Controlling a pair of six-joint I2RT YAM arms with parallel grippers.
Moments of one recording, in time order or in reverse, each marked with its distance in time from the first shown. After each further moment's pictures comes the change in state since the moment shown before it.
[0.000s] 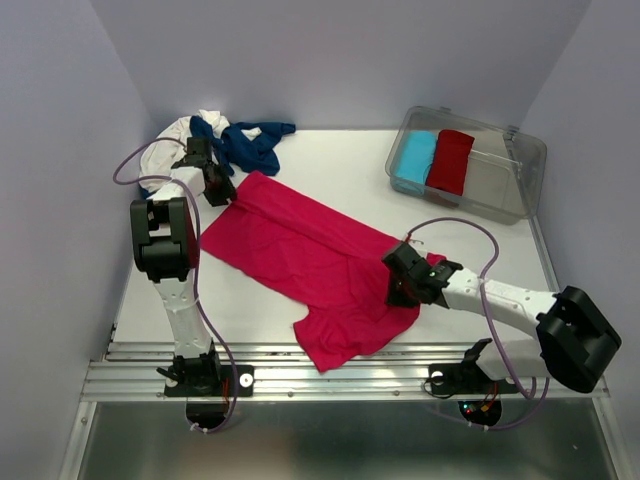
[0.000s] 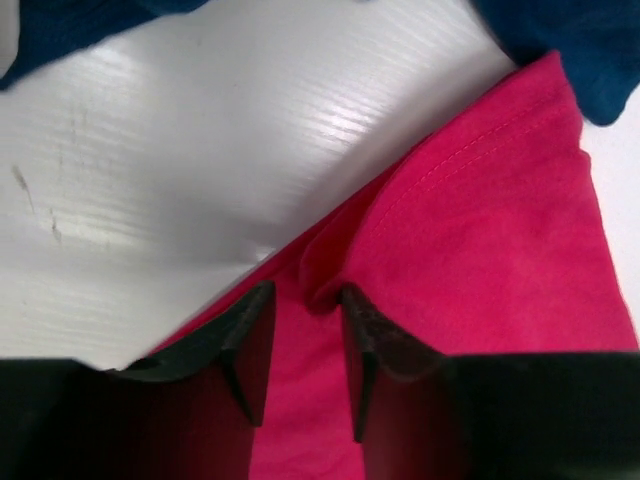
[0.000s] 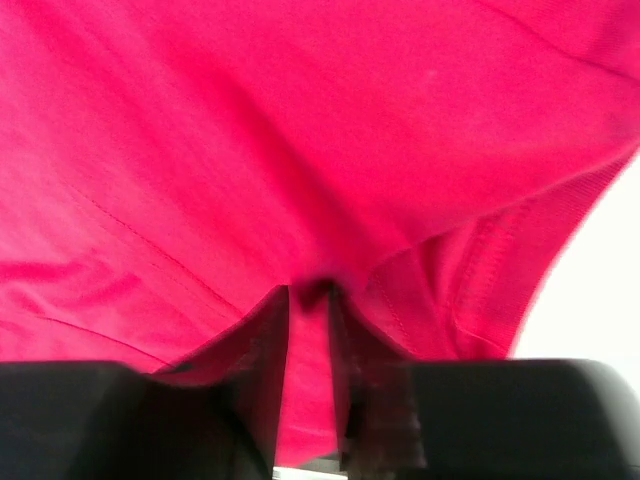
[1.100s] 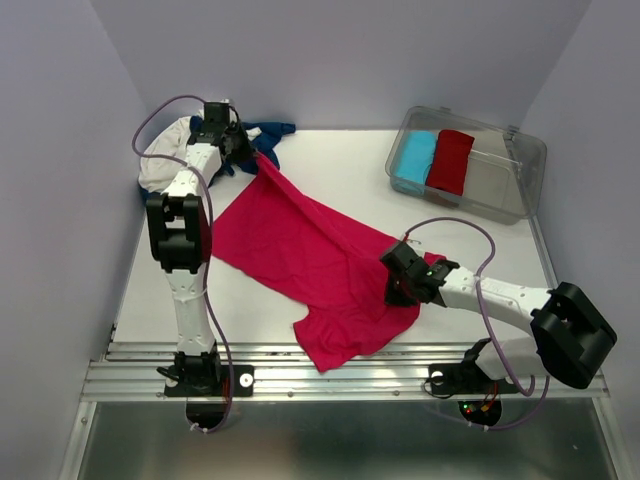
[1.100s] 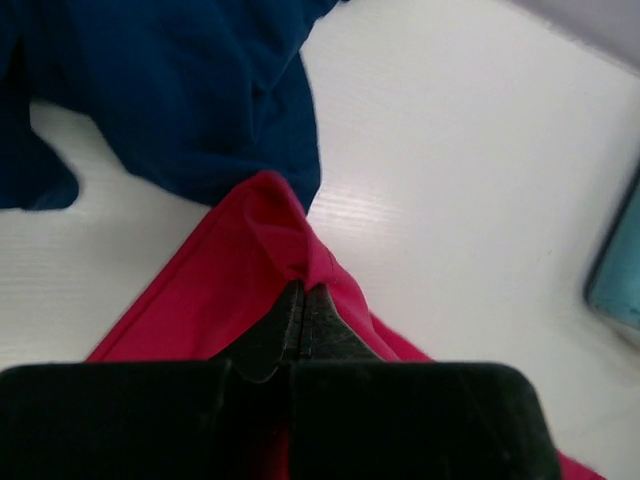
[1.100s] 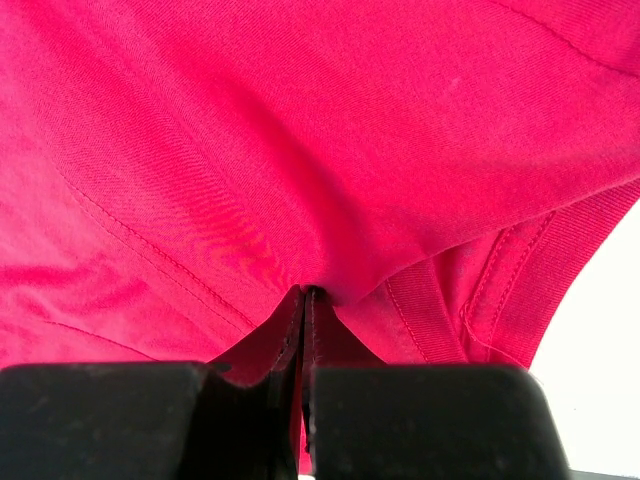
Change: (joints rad) left arm -0.111 0.127 0.415 -0.006 0.109 -0.048; right arm 0.000 0.026 0.005 0.020 -0.013 0.002
